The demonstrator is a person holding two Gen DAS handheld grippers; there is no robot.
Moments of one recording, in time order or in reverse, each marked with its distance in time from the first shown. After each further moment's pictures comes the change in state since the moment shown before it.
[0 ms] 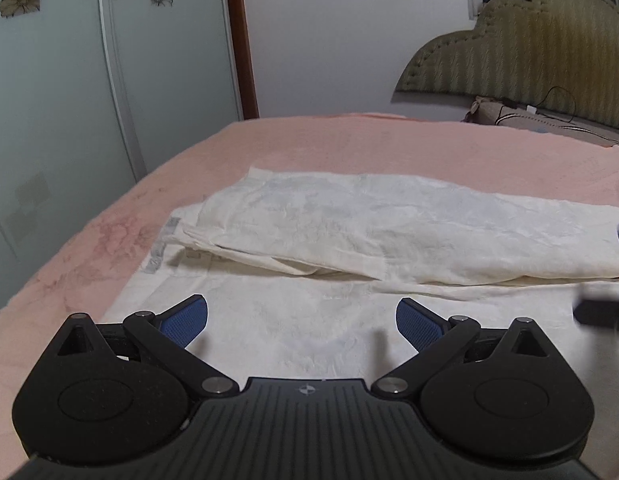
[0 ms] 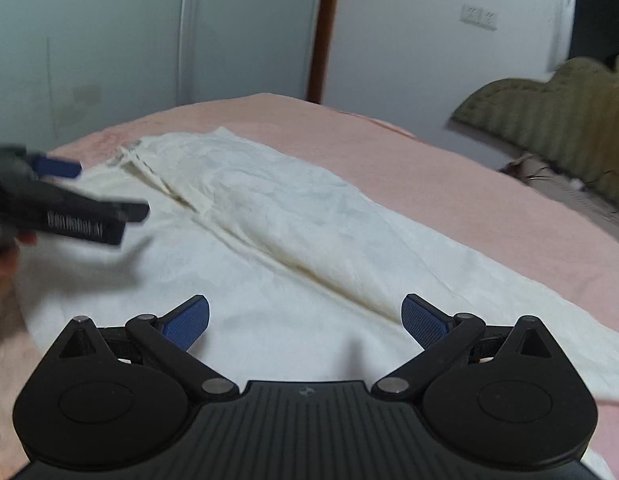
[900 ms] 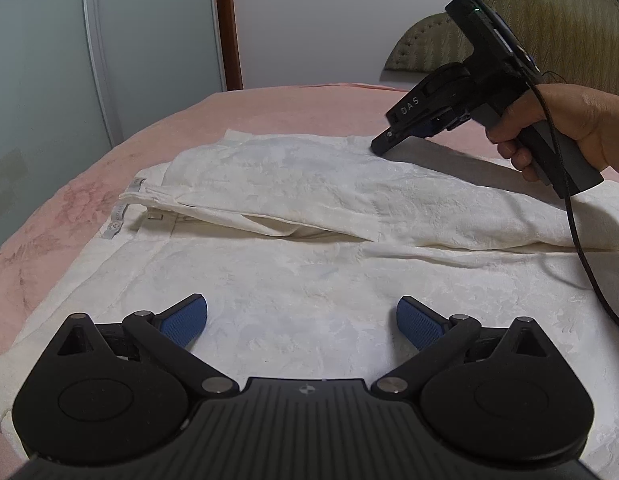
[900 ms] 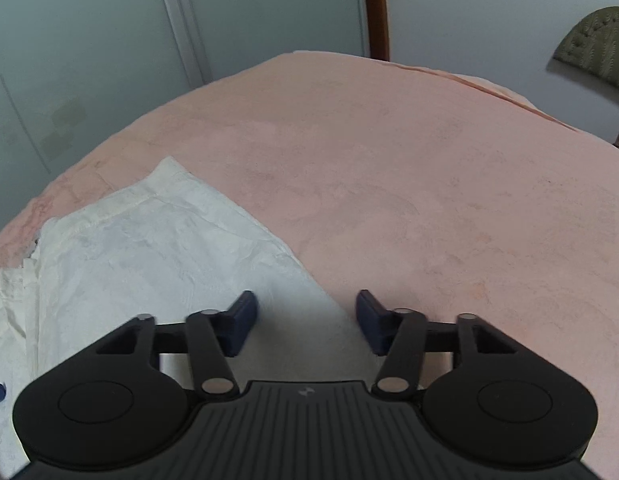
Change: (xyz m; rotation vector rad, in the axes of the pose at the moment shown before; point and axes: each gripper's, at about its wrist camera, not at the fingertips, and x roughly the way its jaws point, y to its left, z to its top) left arm 0.029 -0.005 -0.021 0.002 0.045 -0.049; right arm 0.240 -0.068 0.119 0.059 0.161 0.296
